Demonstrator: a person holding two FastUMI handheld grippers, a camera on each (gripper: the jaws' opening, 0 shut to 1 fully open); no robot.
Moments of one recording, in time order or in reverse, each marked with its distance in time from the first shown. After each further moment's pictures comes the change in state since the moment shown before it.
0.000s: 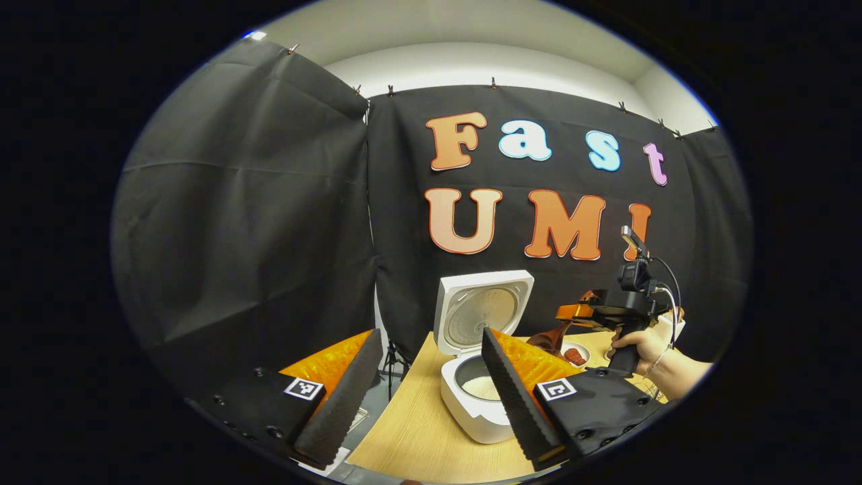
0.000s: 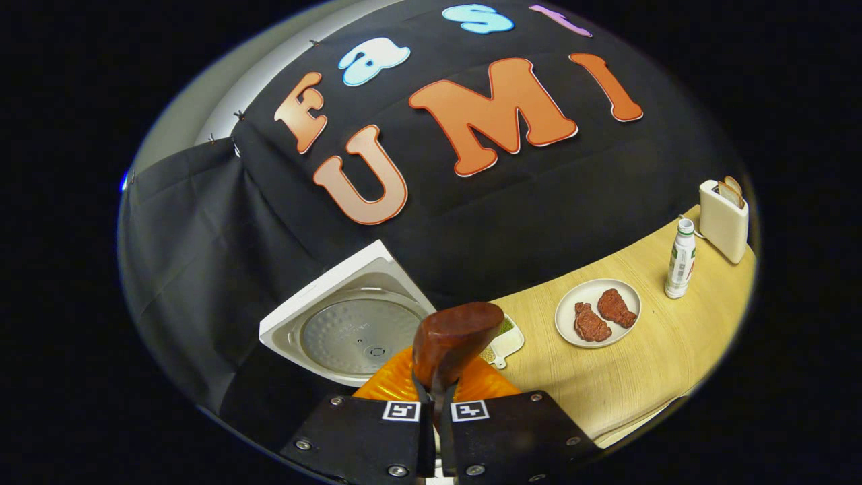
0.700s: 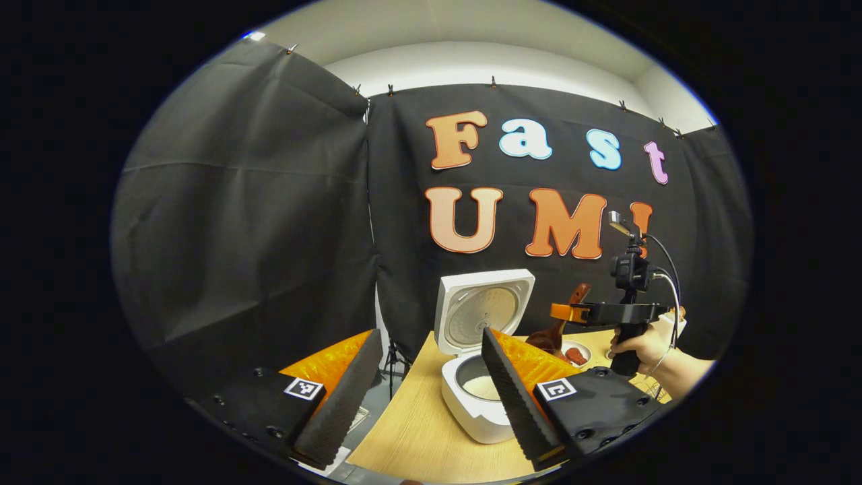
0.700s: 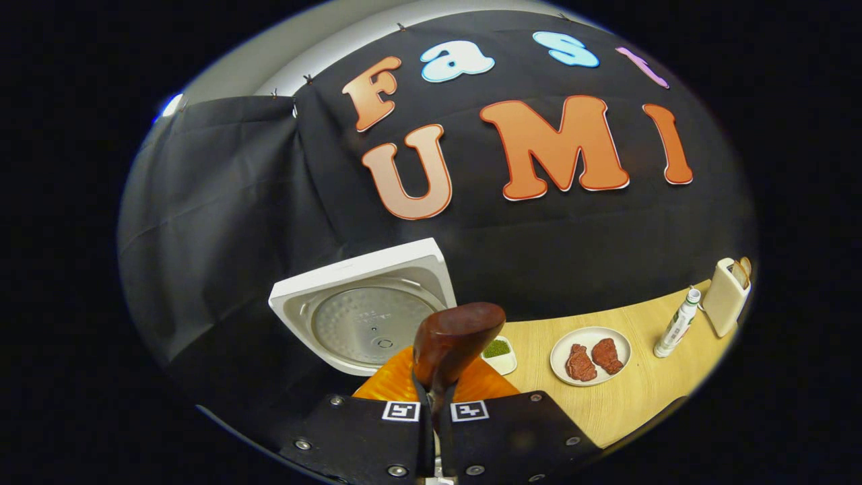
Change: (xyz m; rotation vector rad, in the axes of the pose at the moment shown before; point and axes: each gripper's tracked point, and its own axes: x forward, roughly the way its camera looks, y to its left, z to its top) left arm 0.003 -0.003 0.000 0.003 0.006 0.001; right arm -0.008 0.039 0.003 -0.291 -0.063 0.076
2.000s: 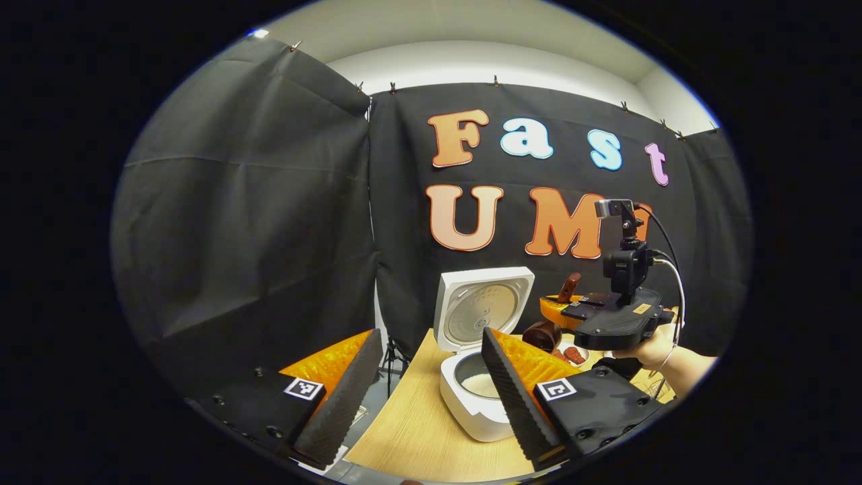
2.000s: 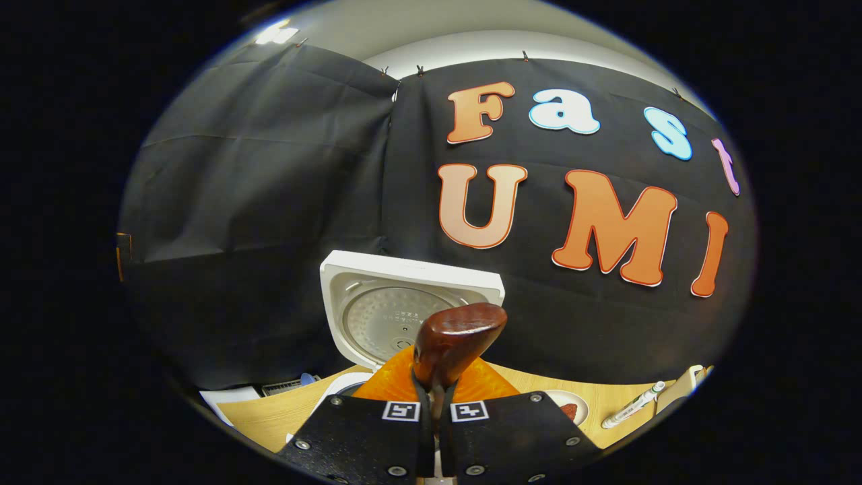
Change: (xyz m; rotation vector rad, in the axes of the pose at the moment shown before) left arm -0.007 0.002 -0.004 -0.010 0.010 0.004; right arm -0.015 0.046 0.007 -0.429 -0.120 0.068
